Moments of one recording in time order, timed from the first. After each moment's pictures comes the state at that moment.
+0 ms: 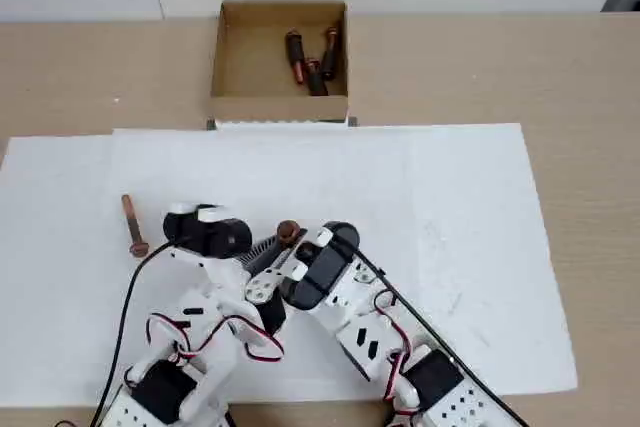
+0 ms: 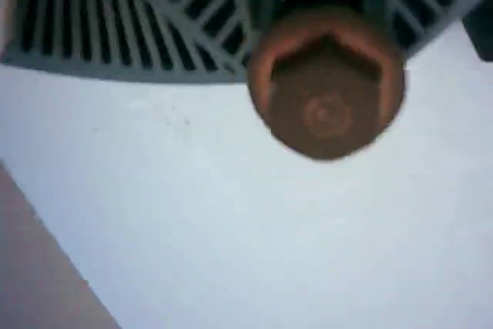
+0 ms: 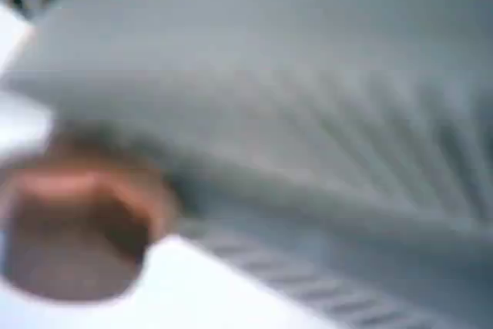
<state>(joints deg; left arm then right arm) 32.5 -104.3 94.8 47.9 32.2 -40.8 -95.5 96.0 27.3 11.1</state>
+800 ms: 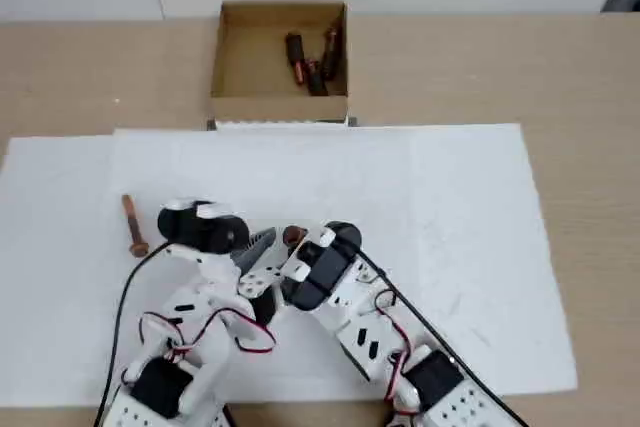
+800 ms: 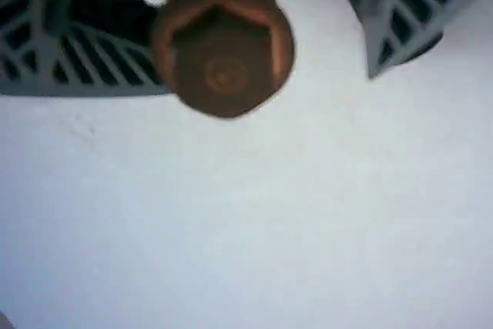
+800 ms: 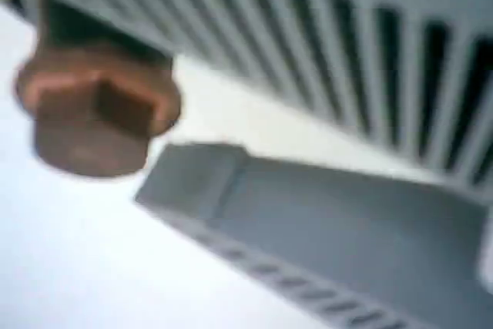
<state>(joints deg) 25.1 -104.2 95.2 48.9 25.2 -40.9 -95.7 96.0 27.4 11.0</state>
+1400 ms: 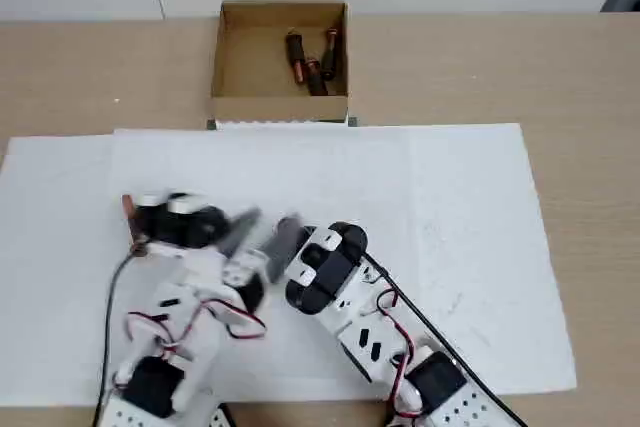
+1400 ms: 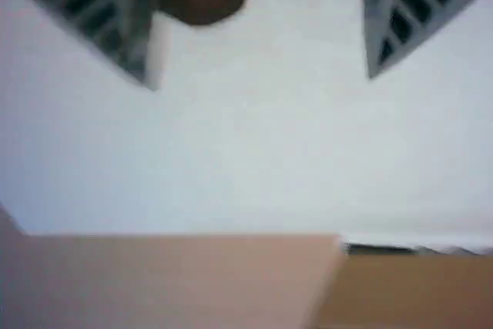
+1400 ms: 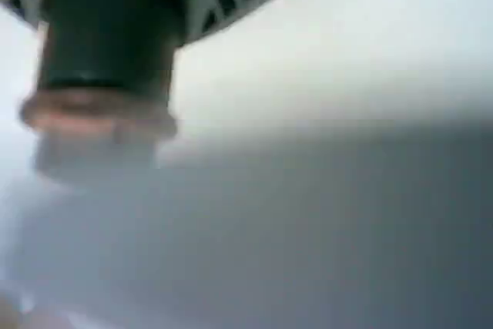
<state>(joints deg) 17.2 -103.5 89.5 44.2 24.2 -40.8 -97.6 96.0 27.1 11.1</state>
